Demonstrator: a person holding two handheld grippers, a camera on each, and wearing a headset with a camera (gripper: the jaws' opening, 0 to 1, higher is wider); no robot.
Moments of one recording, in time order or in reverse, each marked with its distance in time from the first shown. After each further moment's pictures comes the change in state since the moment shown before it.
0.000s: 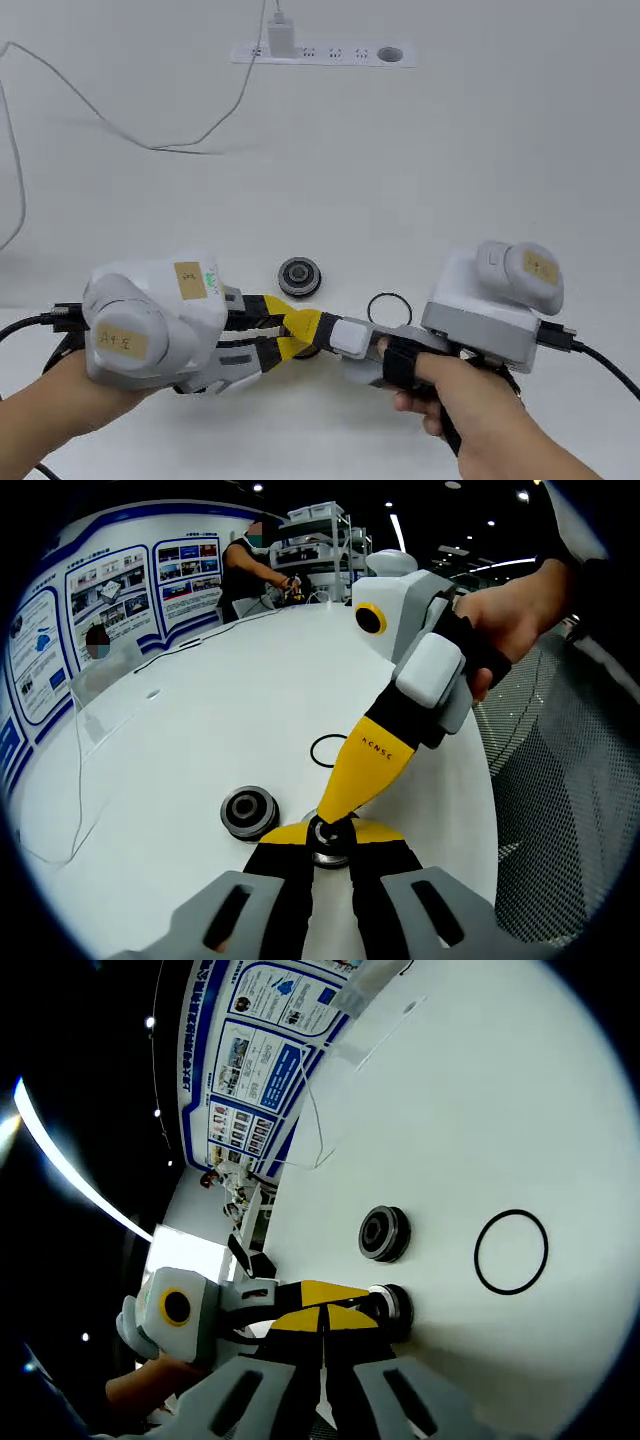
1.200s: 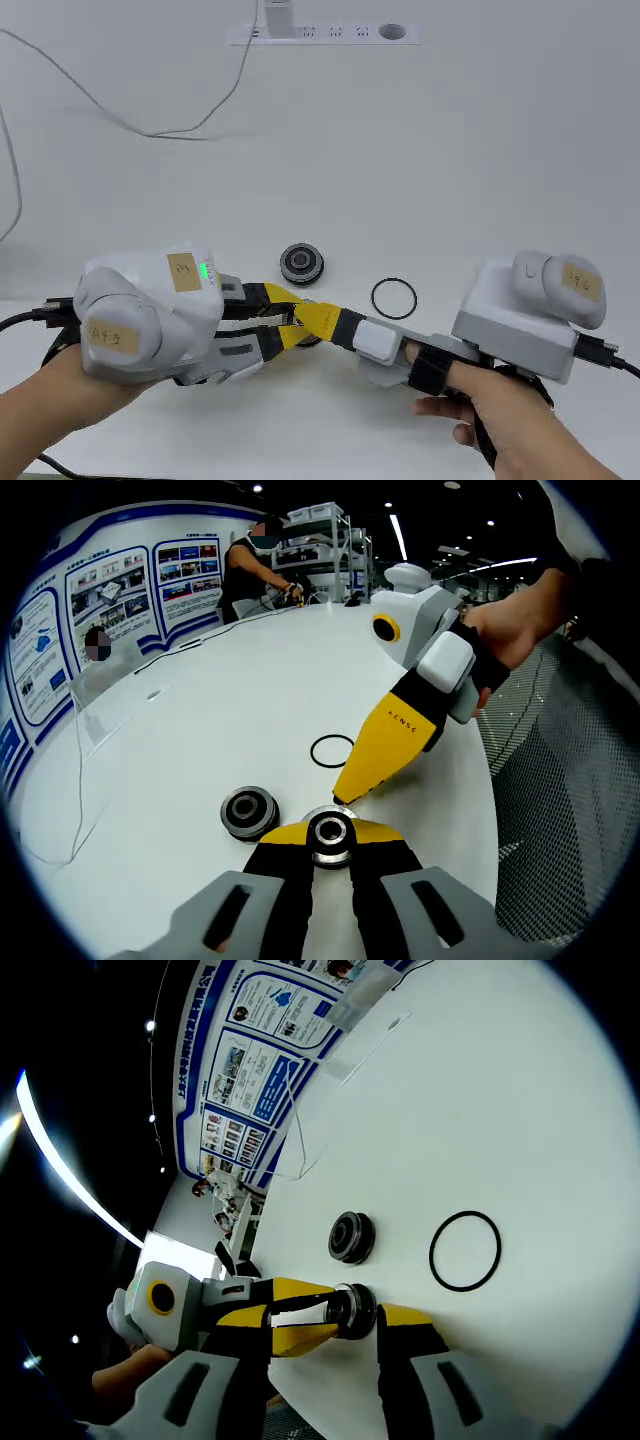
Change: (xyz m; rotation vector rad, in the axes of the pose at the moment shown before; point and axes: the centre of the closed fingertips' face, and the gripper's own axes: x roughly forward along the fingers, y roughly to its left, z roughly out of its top) left arm 0.001 0.000 0.000 0.006 -0.001 0.000; right arm -0.010 -0.019 0.001 -0.005 -0.053 -0.027
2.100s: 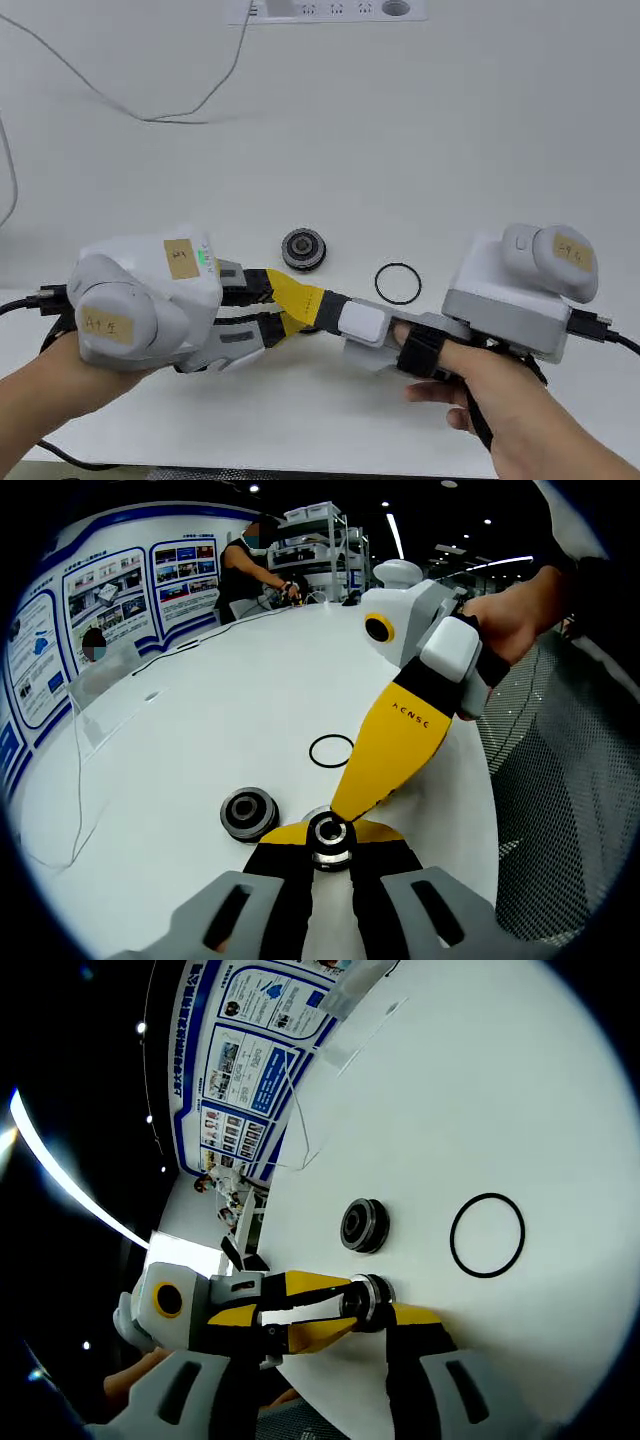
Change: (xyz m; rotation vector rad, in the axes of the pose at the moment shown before) left arm 0.000 -0.001 0.000 0.010 0.002 -0.008; right arm 0.005 0.011 -0.008 0.045 0.051 0.035
